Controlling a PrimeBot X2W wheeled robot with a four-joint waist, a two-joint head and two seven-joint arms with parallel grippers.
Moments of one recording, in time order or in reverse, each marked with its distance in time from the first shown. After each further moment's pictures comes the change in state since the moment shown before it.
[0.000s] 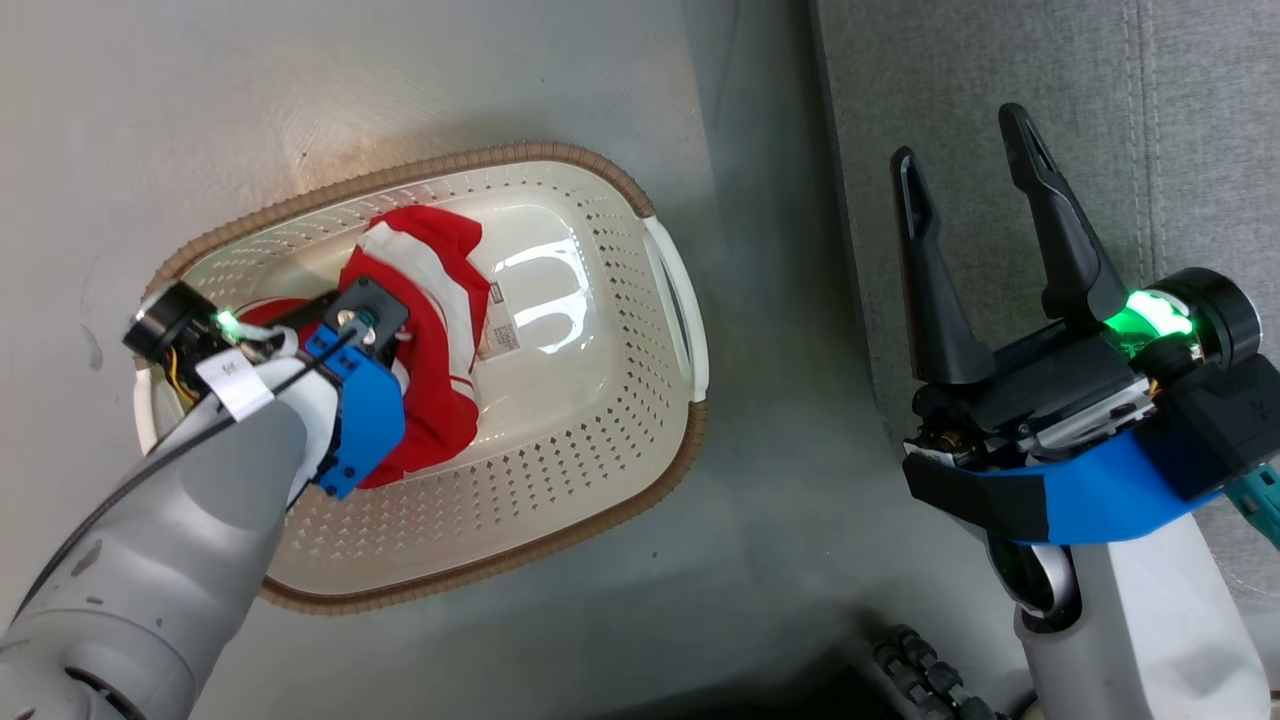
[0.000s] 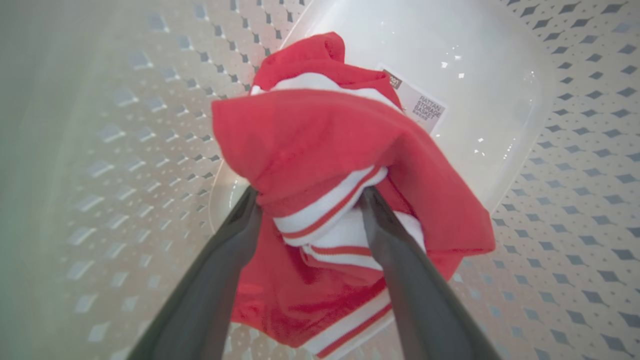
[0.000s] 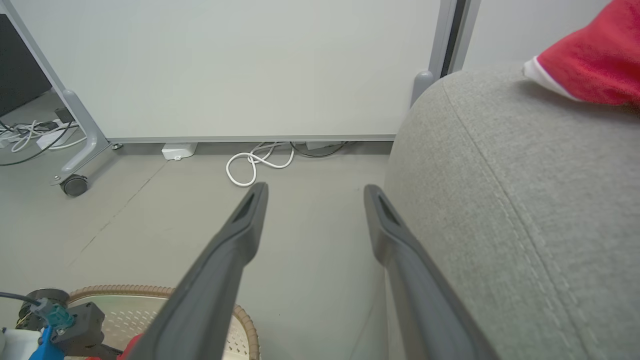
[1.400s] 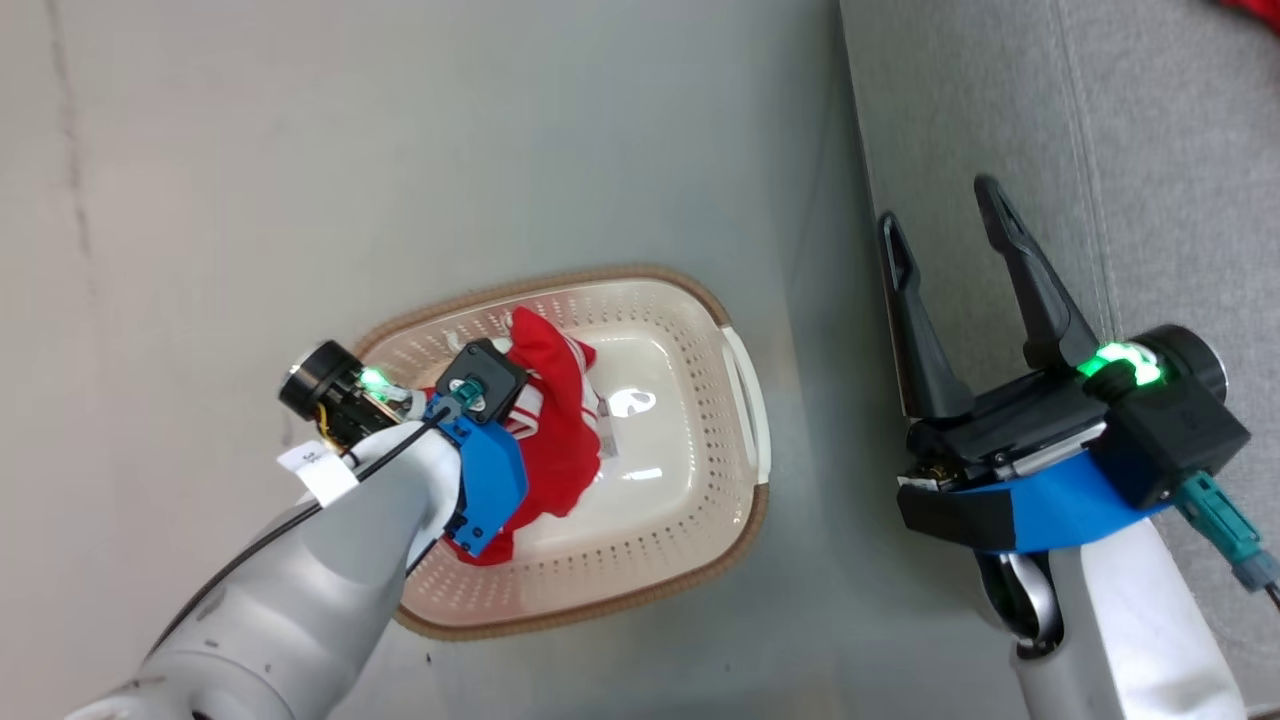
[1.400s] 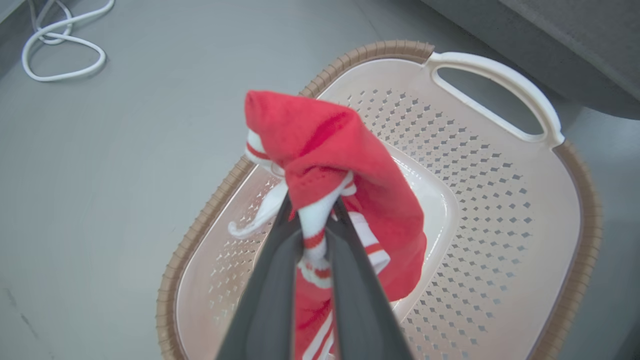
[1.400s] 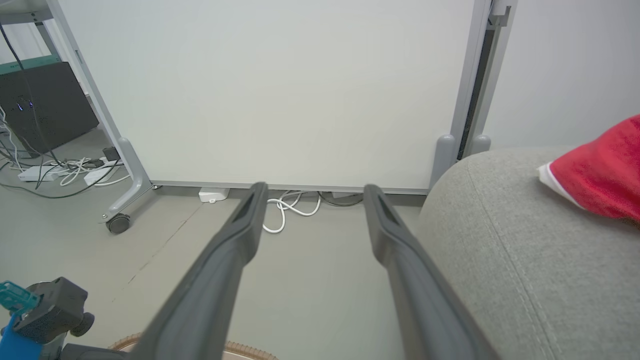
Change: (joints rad) left arm 0.064 -0.121 -0.073 -0.040 -0.167 0.000 -0.192; right arm 0.047 0.000 -0.014 0.085 -0.027 0.000 0.000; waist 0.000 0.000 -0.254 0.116
